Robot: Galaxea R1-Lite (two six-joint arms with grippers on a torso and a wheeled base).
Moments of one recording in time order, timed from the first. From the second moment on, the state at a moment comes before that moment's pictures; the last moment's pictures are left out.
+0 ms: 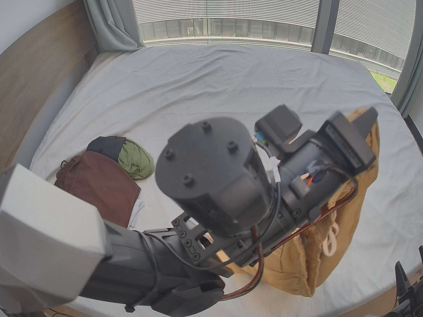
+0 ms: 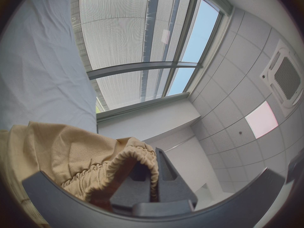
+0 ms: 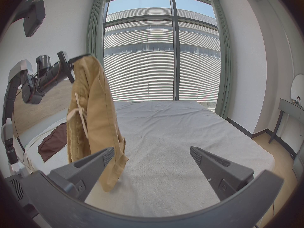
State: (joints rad) left arm -1.09 2.05 -1.18 -1.35 -0.08 -1.02; right arm 0.00 0.02 -0.02 0.00 0.00 0.00
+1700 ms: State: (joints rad) left arm -0.55 2.04 -0.59 -1.55 -0.09 -0.85; right arm 0.00 0.02 -0.02 0.00 0.00 0.00
